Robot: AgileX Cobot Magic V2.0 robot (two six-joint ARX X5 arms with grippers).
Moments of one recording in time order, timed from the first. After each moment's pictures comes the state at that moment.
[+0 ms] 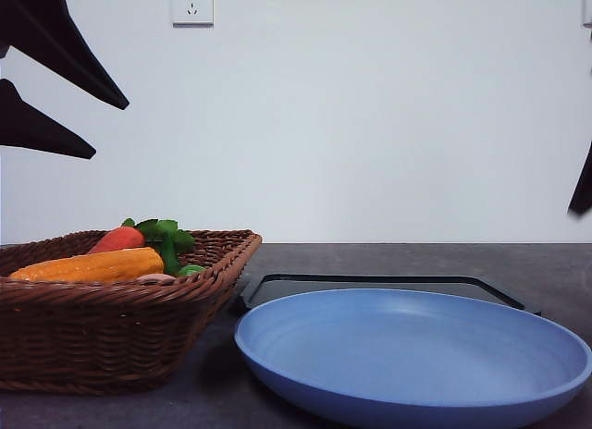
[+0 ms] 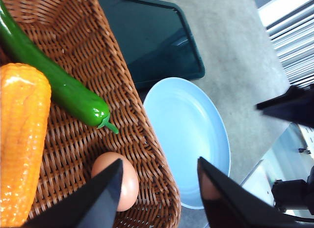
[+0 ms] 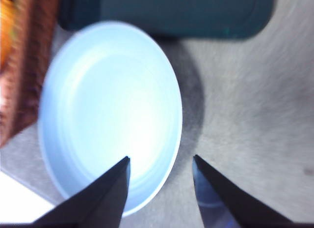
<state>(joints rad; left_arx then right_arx) -0.25 0.99 0.68 -0.41 0.68 -0.31 0.14 1.00 0.59 -0.65 -0.55 0.25</state>
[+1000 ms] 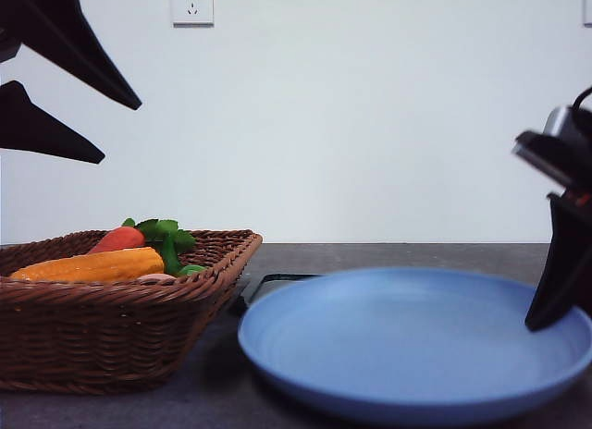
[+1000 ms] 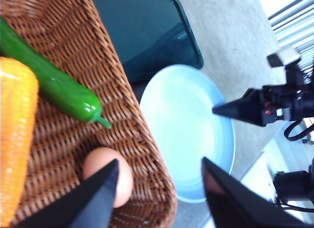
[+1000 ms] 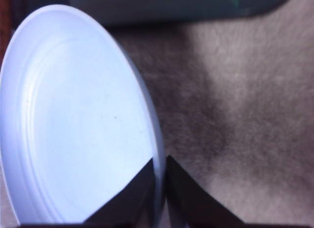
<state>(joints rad) -0.32 0.99 0.68 -0.41 0.64 -0.32 0.27 1.14 0.45 -0.28 -0.47 0.48</state>
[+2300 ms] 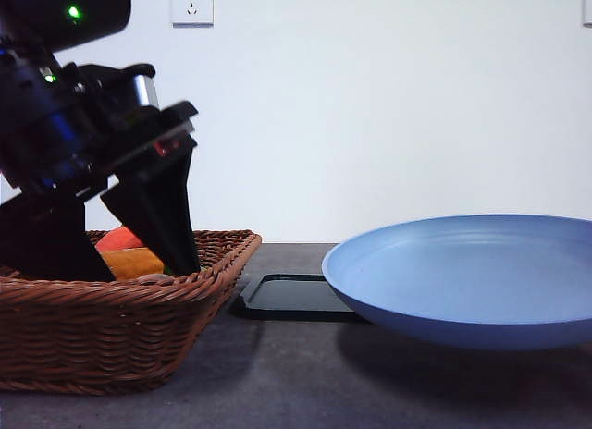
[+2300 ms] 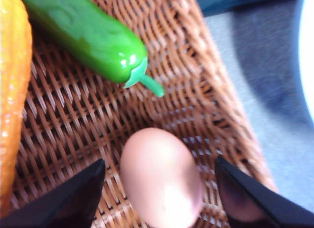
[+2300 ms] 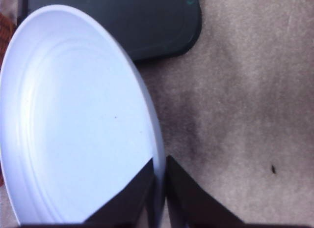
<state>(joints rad) -0.63 1.34 0.70 -0.33 0.18 -0.33 0.12 0.86 0.45 -0.50 -0.41 0.47</state>
